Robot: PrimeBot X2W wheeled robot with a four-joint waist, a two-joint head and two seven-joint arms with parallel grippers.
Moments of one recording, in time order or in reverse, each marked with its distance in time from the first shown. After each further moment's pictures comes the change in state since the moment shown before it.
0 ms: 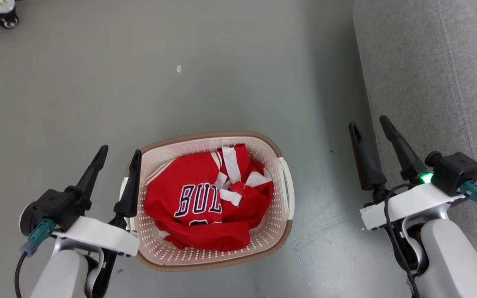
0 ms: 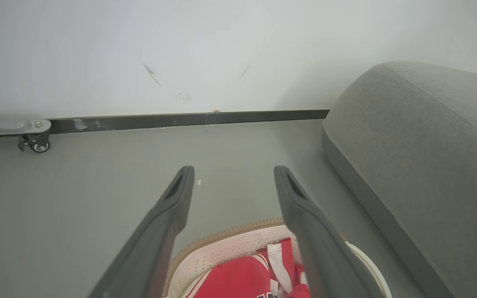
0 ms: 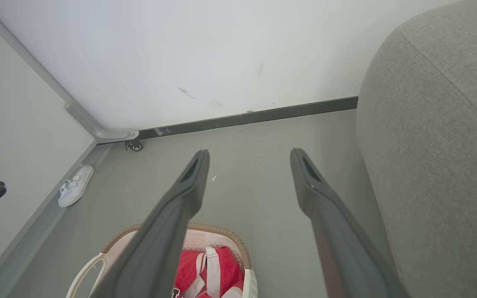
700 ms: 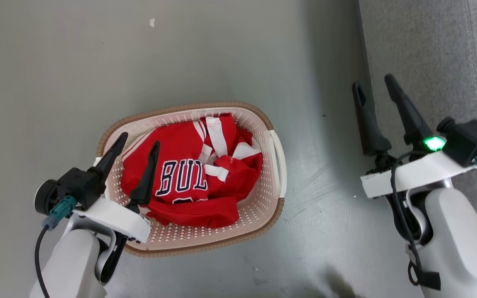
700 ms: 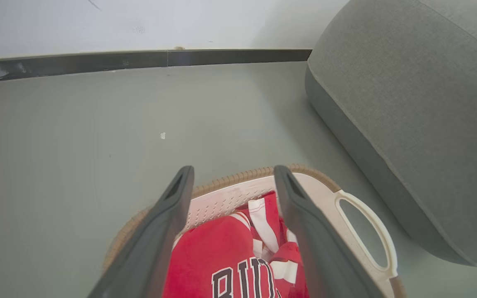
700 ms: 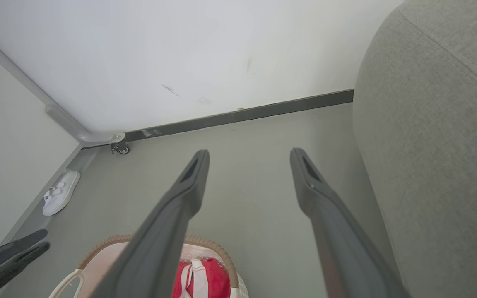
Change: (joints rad) left arm -0.118 0.031 -0.123 0.105 0.000 0.000 0.000; right arm -0.101 0.000 0.006 -0.037 0.036 0.000 -0.005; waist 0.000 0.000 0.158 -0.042
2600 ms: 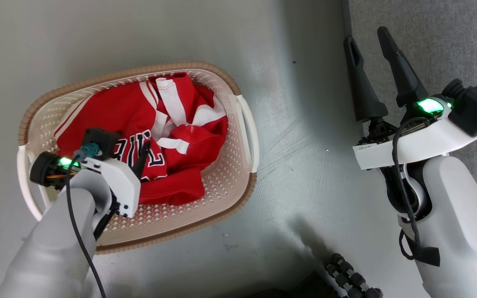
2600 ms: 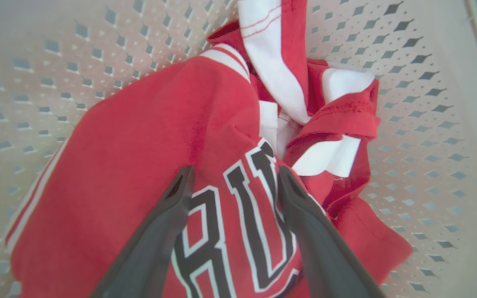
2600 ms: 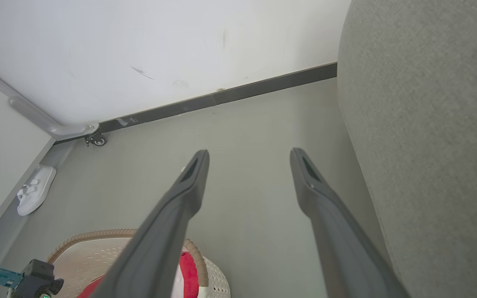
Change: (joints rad) left arm -0.364 0.017 -0.232 0.558 0.010 0.000 0.160; right arm -0.137 0.001 0.060 -0.041 0.089 0.000 -0.003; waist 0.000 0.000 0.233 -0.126
